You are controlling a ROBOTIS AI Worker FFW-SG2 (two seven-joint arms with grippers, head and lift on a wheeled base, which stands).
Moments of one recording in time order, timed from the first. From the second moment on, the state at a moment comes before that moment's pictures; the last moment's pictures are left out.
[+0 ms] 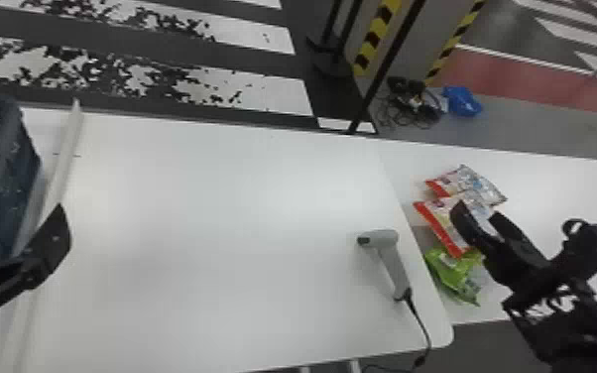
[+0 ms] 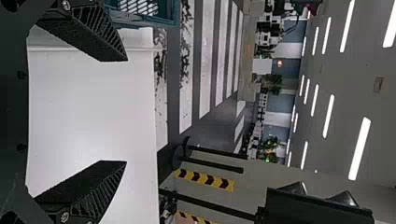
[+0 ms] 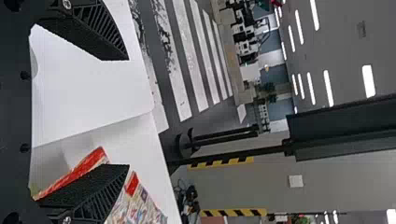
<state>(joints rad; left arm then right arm) 0.66 0.00 0.07 -2.43 0.07 0.45 -0.32 0.45 -0.20 -0.66 -1.93 -0.53 0.36 0.36</state>
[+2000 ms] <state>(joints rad) 0.69 0.00 -0.02 -2.25 0.02 0.08 -0.22 0.69 0.00 -0.08 -1.98 -0.10 -0.35 0.19</state>
